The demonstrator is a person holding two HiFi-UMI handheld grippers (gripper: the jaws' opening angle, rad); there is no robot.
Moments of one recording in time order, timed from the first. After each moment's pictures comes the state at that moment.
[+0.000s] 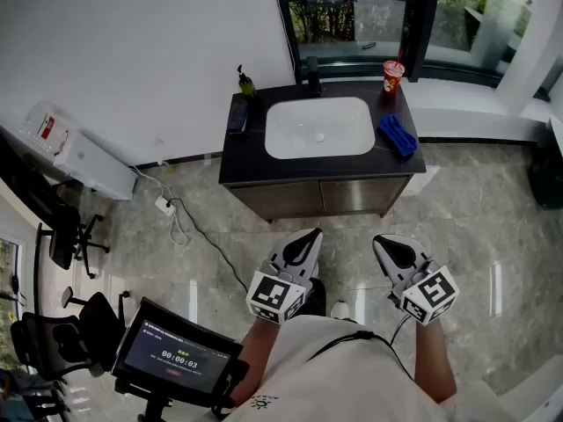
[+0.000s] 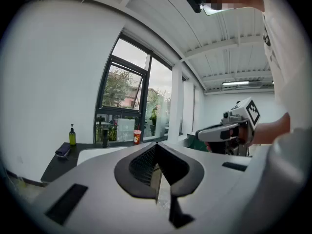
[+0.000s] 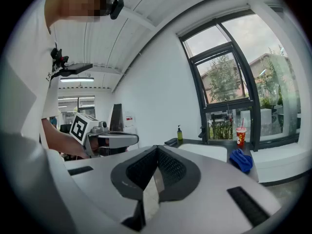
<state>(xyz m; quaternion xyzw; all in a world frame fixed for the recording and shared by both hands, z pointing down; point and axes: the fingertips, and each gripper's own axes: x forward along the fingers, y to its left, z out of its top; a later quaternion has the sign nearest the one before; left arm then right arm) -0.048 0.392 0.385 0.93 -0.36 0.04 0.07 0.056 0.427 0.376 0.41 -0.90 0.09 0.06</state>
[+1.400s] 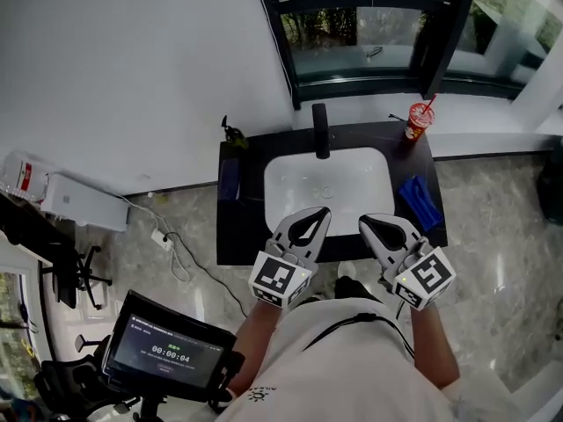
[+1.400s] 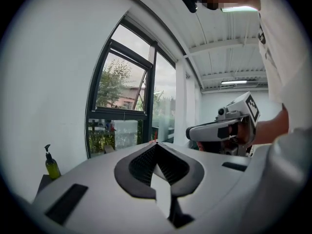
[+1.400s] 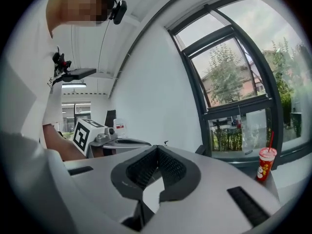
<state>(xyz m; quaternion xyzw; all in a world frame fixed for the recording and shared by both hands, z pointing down) -0.017 0.050 0.379 0.95 -0.32 0.06 0.05 0.035 0.080 0.358 0.39 -0.92 0.09 0.02</state>
